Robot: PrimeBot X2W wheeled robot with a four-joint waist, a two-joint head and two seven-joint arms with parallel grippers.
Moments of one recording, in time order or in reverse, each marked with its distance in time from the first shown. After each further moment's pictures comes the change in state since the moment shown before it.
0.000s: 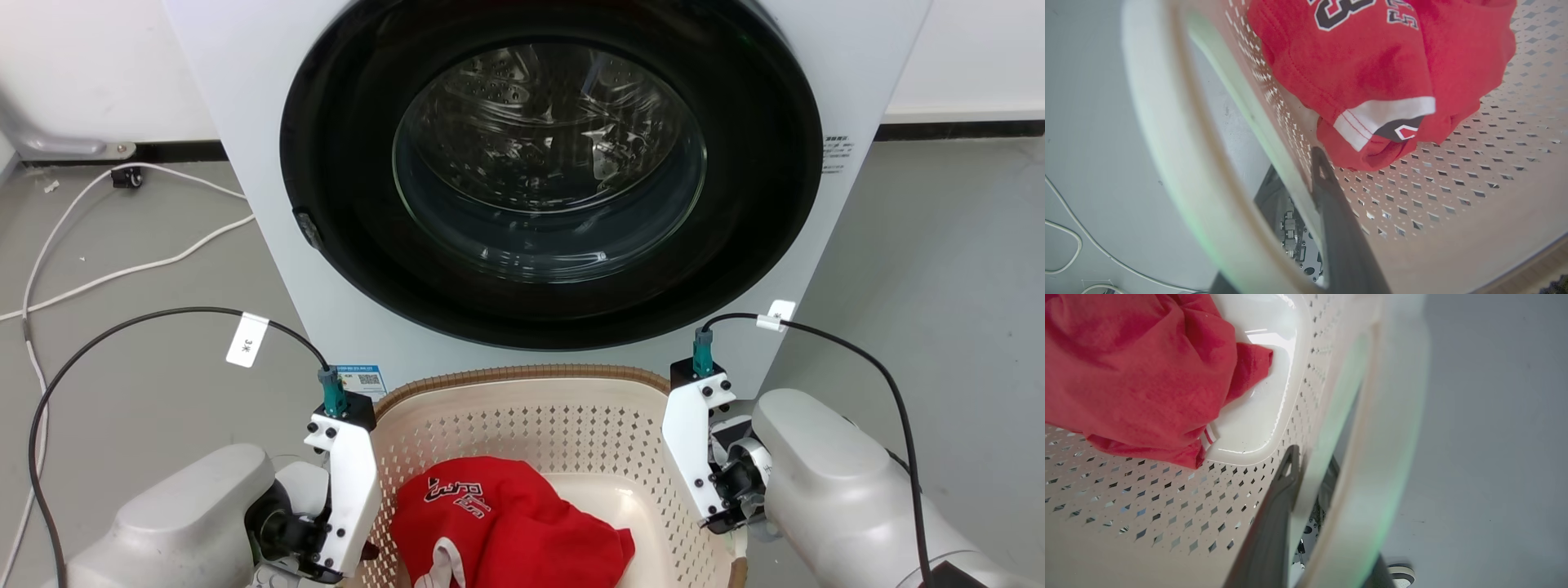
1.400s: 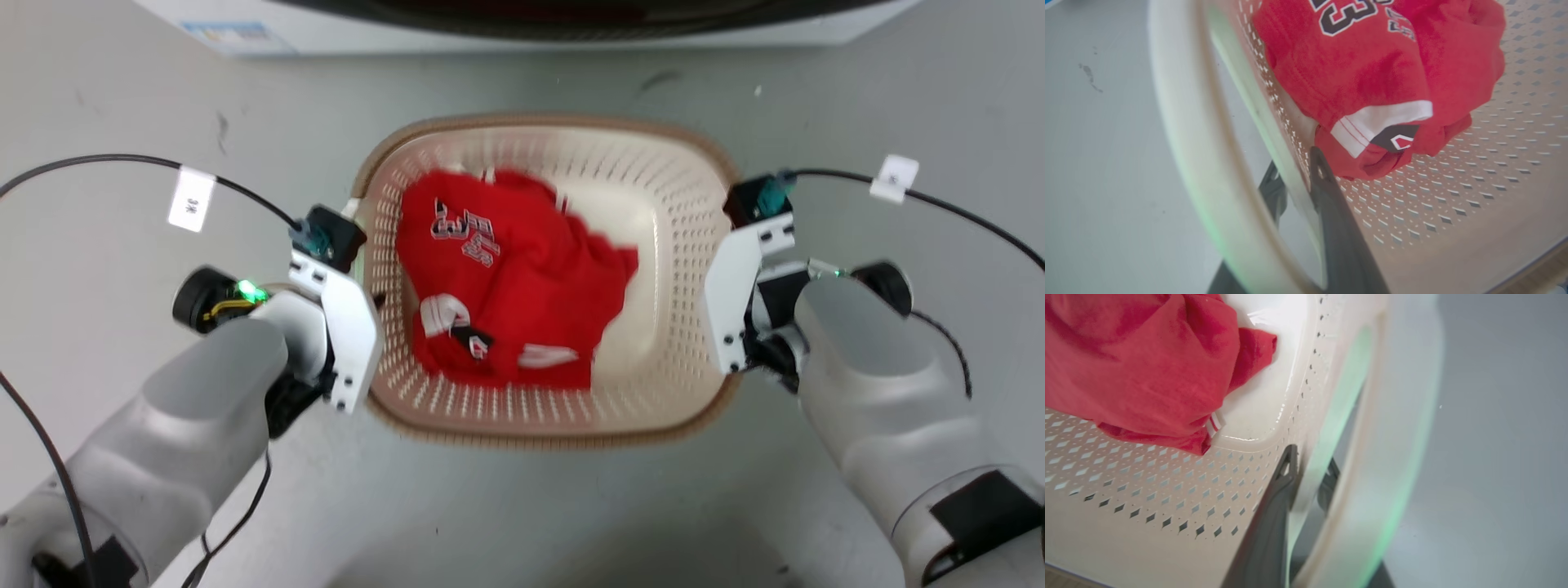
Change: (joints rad) left arm -0.242 -0.121 0.004 0.257 0.302 -0.004 -0.636; right arm -0.196 0.004 -0.272 0.097 -0.292 0.001 -0.521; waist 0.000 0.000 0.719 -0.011
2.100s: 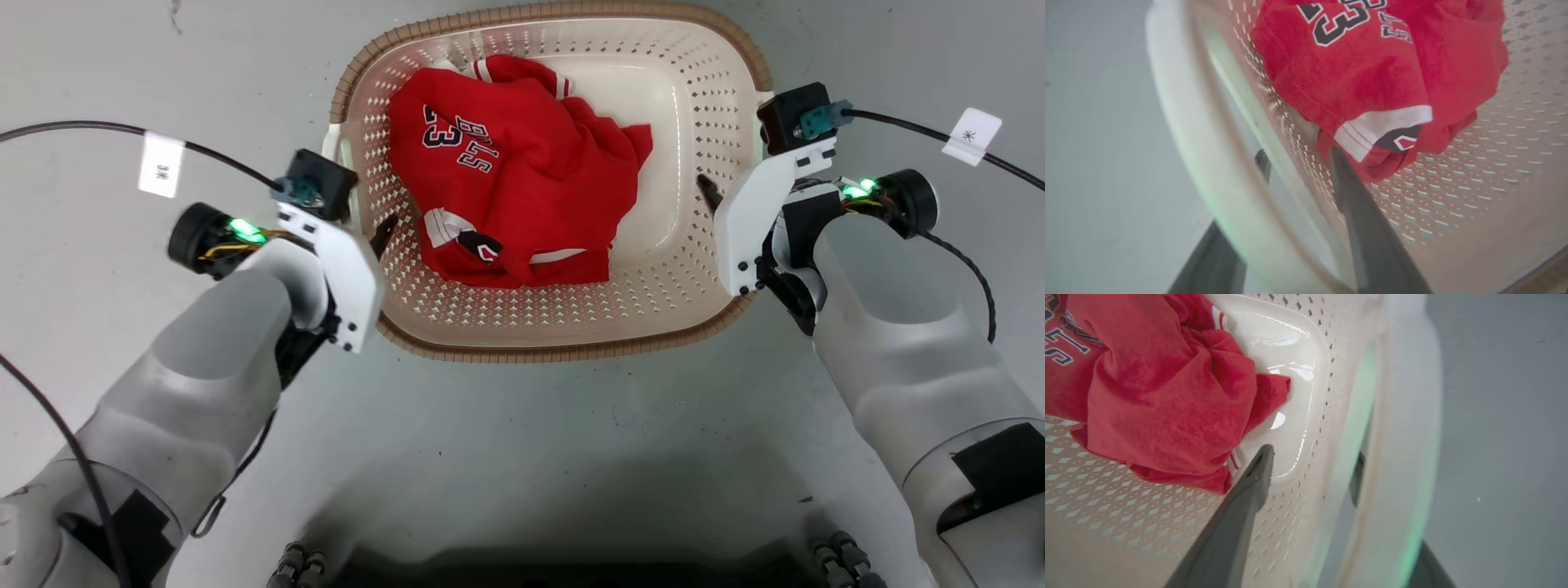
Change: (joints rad) left arm -0.052 -0.090 0.162 0.158 0.168 -0.008 -0.177; right arm -0.098 0.000 -0.120 0.025 -0.123 0.002 -0.333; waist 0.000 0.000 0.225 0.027
